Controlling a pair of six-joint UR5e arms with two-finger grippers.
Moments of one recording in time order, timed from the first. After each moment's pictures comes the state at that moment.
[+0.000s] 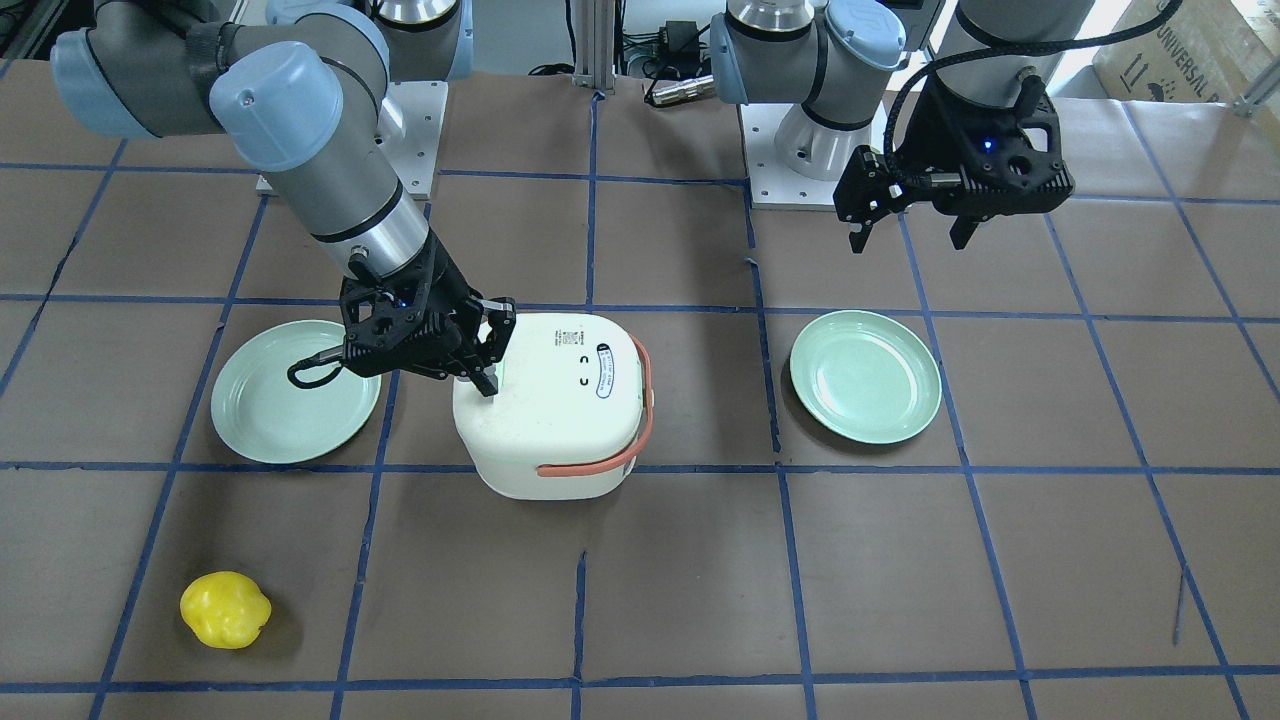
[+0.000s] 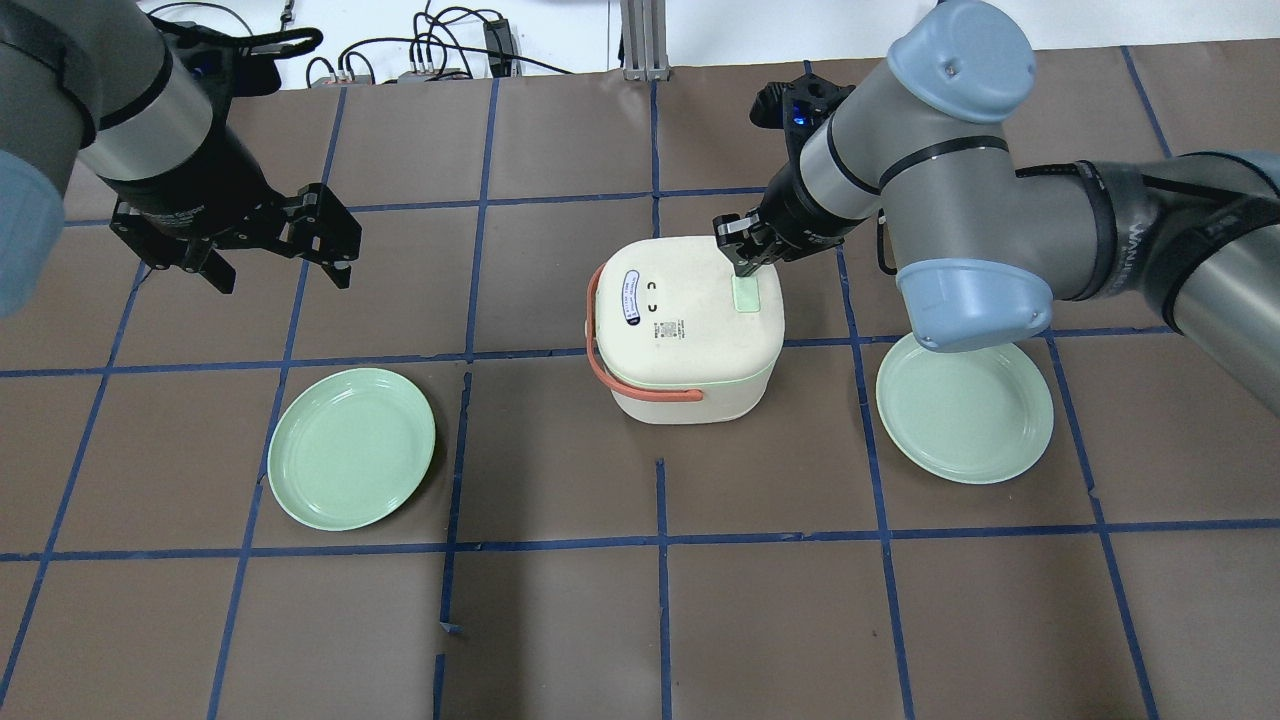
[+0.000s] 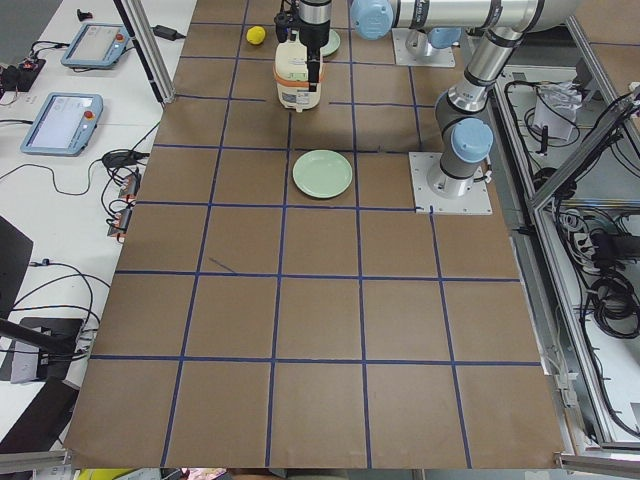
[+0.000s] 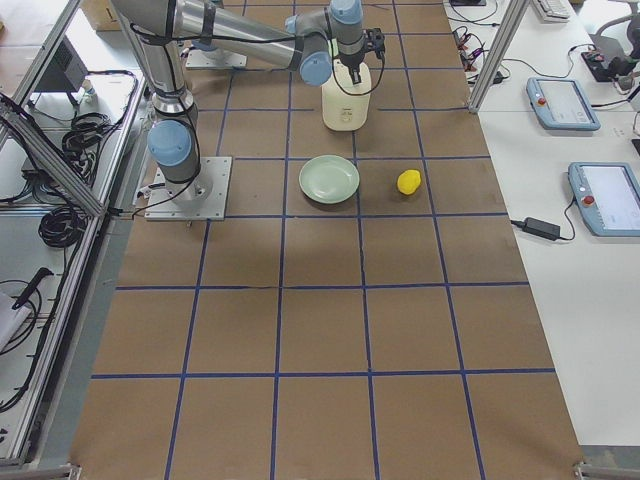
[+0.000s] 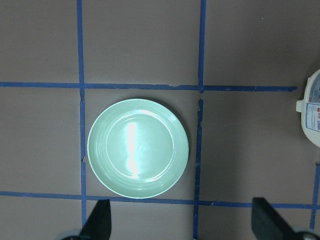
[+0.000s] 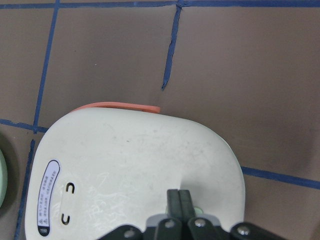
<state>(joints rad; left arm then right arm) -1.51 -1.48 -1.67 -1.53 1.62 0.03 1.68 -1.43 1.85 -2.21 -1.25 0.00</state>
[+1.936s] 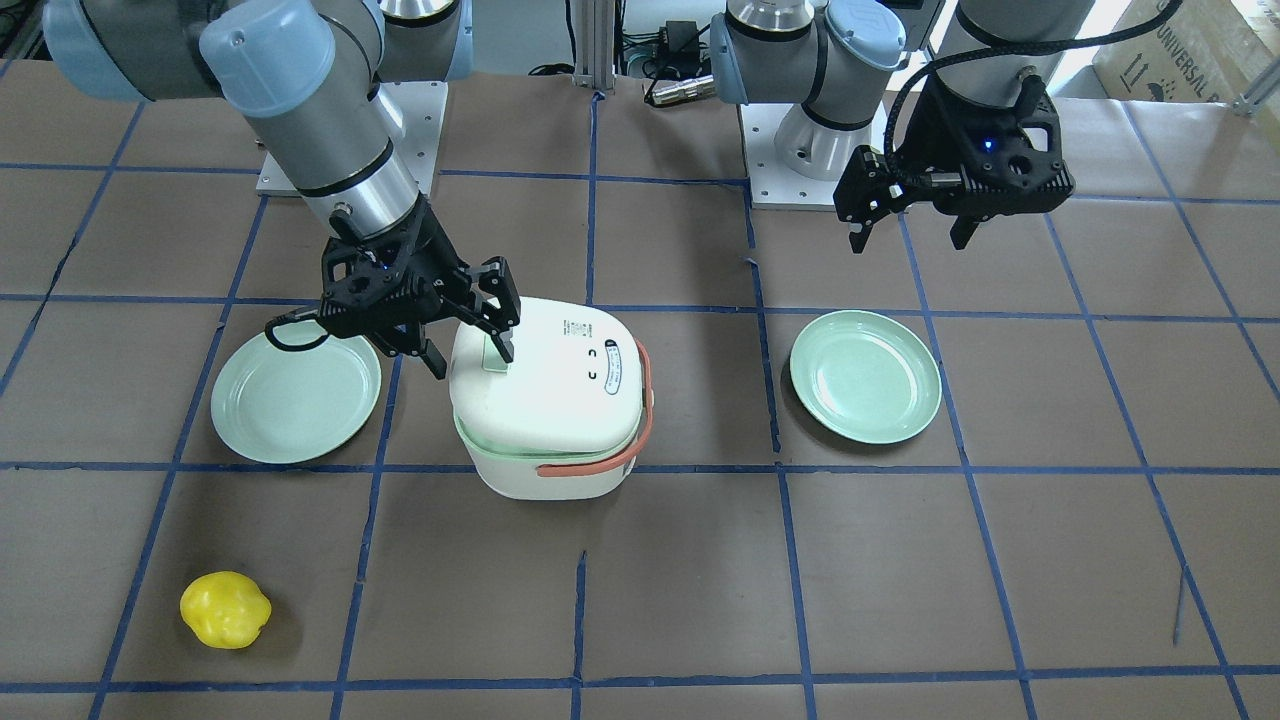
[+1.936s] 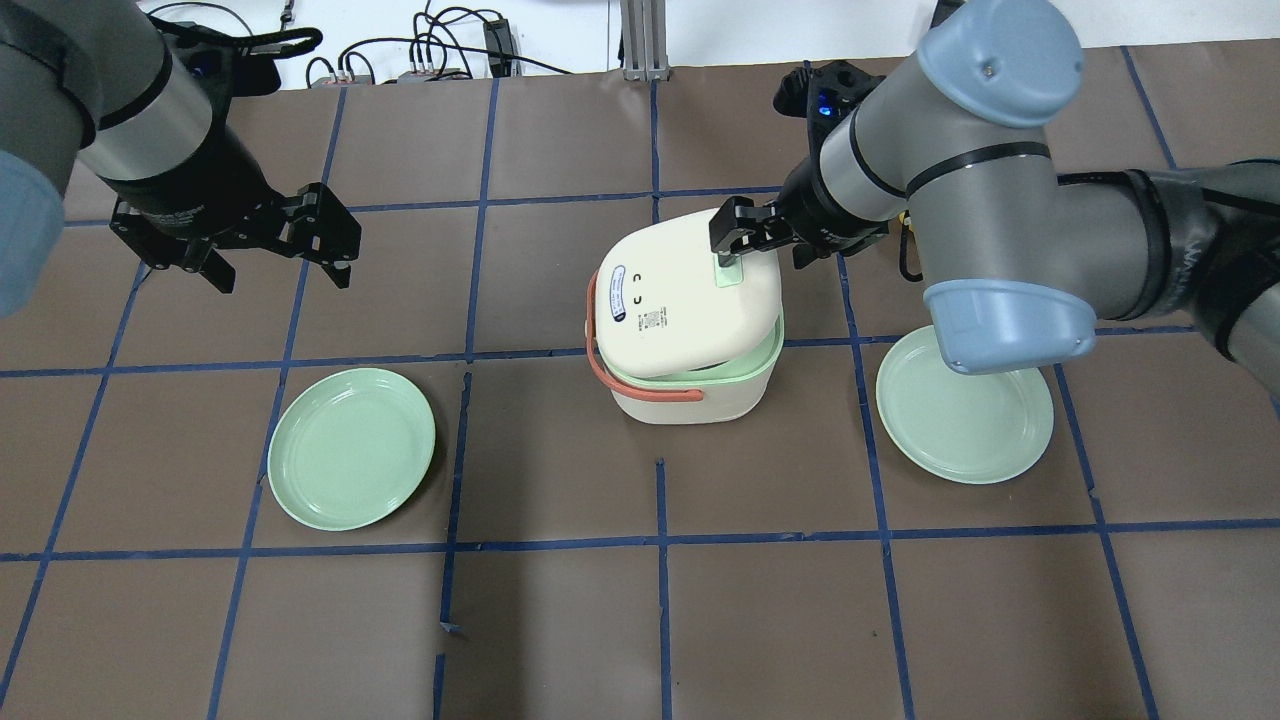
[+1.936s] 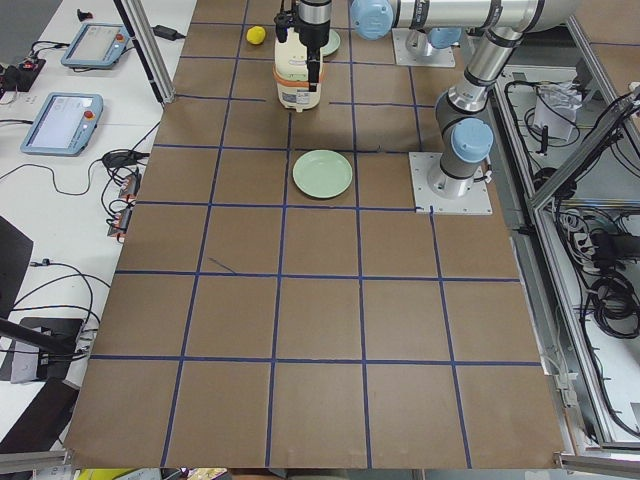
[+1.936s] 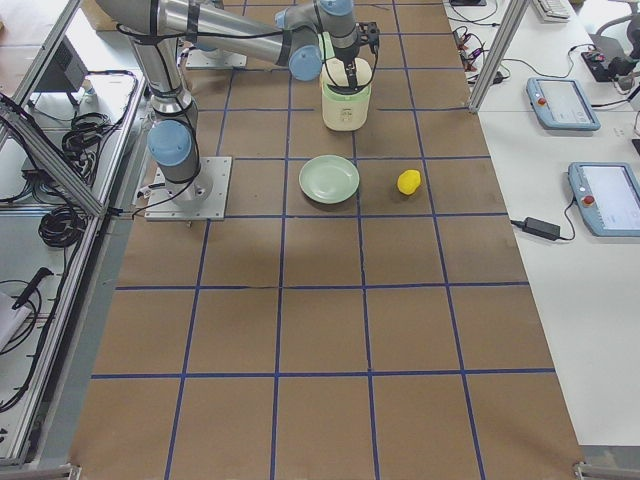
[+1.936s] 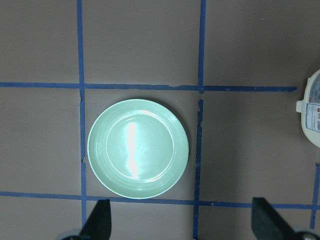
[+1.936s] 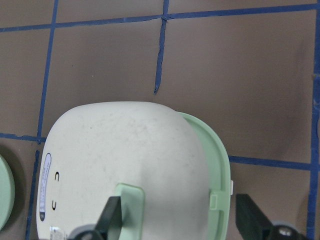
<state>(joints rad) -1.51 -1.48 -1.67 -1.53 1.62 0.03 1.68 -1.54 1.85 -2.16 -1.32 0.09</state>
